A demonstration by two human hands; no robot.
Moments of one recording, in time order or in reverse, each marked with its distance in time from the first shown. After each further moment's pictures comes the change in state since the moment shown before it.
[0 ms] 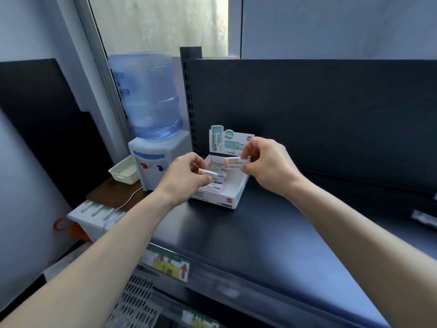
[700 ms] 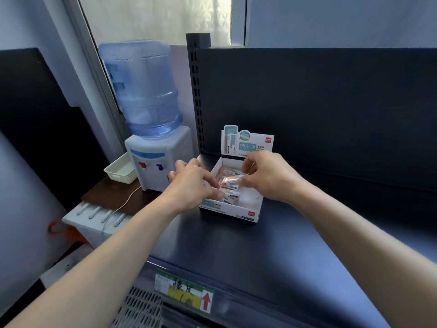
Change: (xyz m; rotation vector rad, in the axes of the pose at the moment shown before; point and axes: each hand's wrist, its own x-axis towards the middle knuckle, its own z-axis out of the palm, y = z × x) left_hand 0.037 -0.026 -0.010 0.464 -0.155 -0.011; right_hand 0.029 -0.011 0.035 -0.178 -0.180 0.145
